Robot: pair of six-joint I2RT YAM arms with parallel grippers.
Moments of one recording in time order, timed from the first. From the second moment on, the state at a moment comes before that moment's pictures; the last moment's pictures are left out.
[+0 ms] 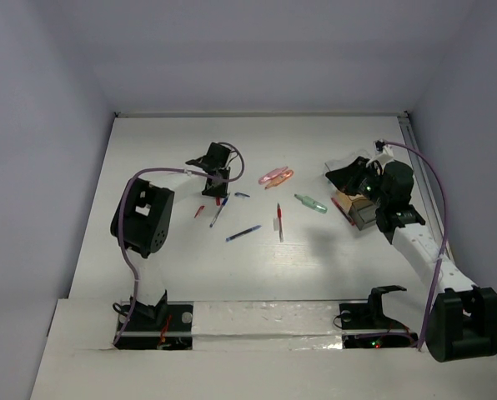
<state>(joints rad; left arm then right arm) -0.43 1.90 1.22 -0.38 -0.14 -0.23 0.09 1.06 0.66 0.19 -0.45 0.59</state>
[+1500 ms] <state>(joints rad) -0.52 1.36 1.08 -0.22 0.40 -0.24 0.54 1.50 1.00 0.39 -0.37 0.75</state>
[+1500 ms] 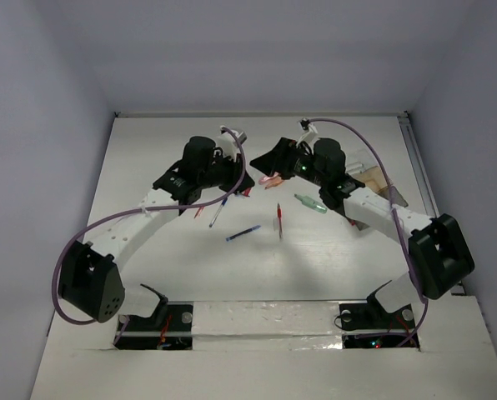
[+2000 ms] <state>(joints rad) -0.57 1.35 1.08 -0.21 0.41 -0.24 0.58 1.52 1.02 0.38 -0.25 0.80</state>
